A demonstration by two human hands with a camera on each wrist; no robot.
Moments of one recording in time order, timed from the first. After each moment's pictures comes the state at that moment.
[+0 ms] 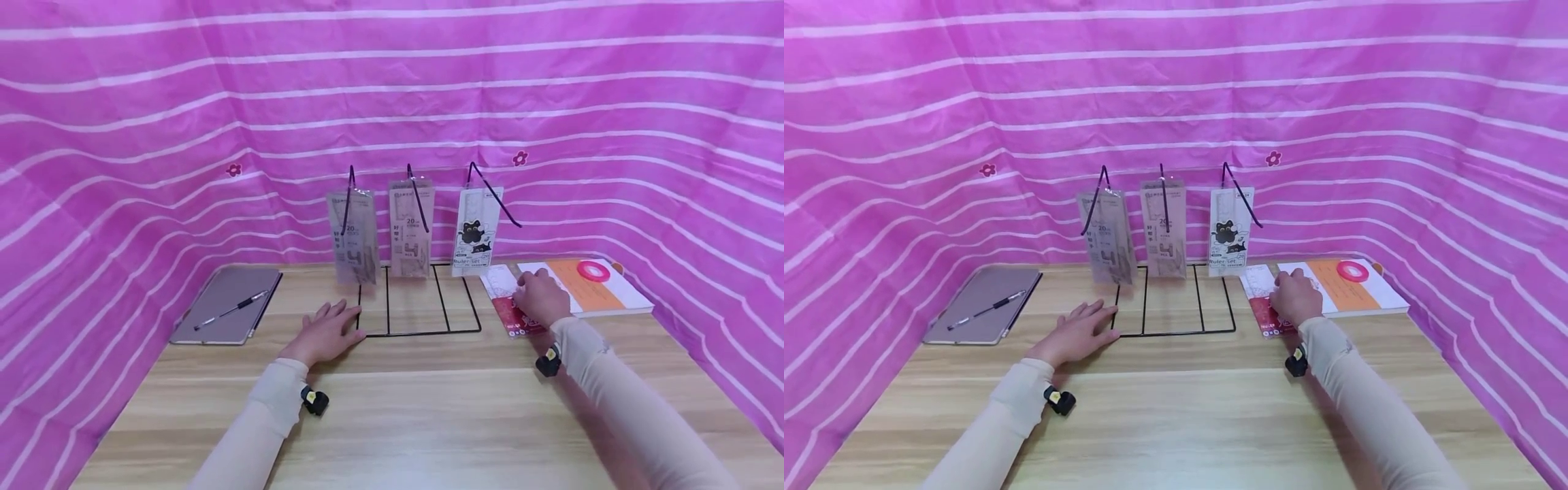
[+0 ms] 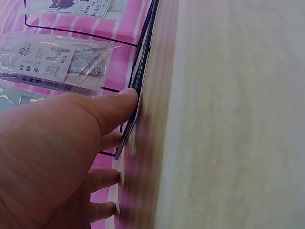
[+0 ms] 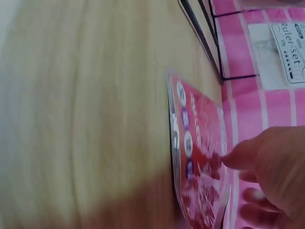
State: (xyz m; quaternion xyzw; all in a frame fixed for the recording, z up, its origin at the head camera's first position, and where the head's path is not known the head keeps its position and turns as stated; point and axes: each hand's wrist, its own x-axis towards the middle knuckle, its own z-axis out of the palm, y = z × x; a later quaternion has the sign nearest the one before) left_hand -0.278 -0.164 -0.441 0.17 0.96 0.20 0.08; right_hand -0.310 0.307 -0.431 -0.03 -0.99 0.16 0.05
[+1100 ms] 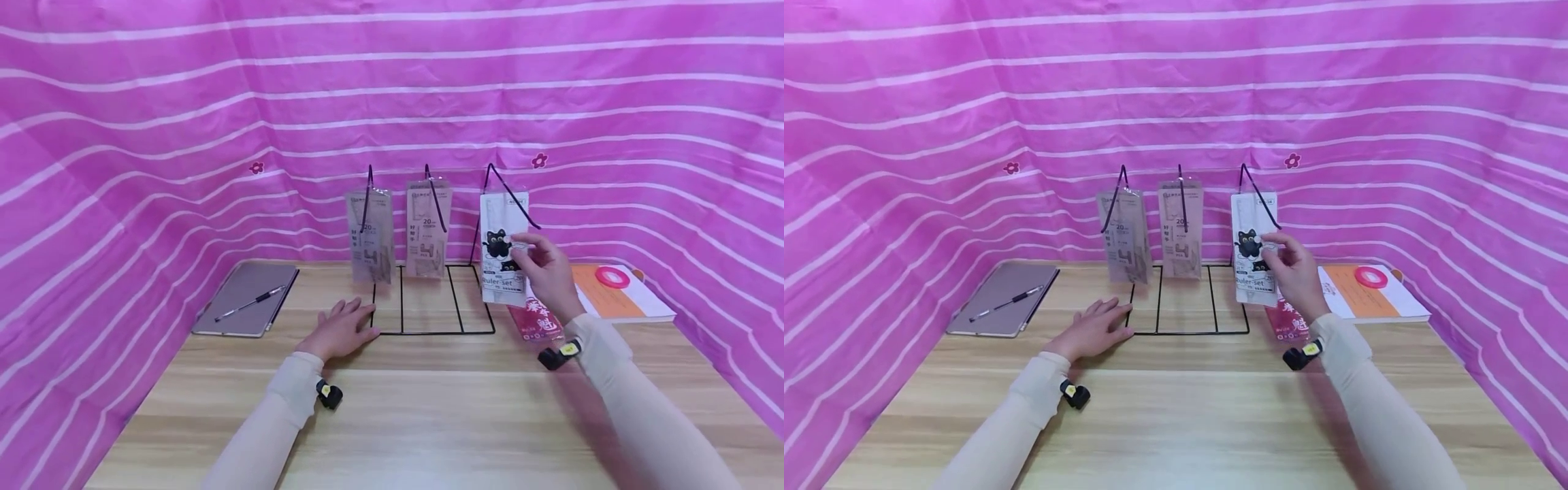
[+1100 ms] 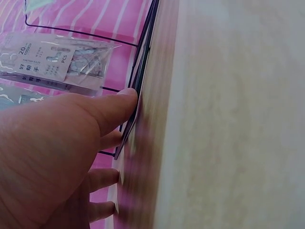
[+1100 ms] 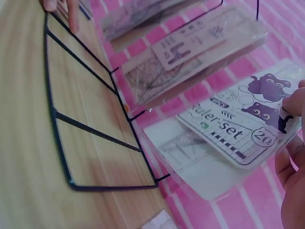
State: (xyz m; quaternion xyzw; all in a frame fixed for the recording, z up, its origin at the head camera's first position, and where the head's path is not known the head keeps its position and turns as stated) left_hand -0.276 -0.163 -0.442 0.17 0.96 0.20 0.08; right_hand -0.292 0.249 -0.369 0.11 -0.79 0.55 0.23
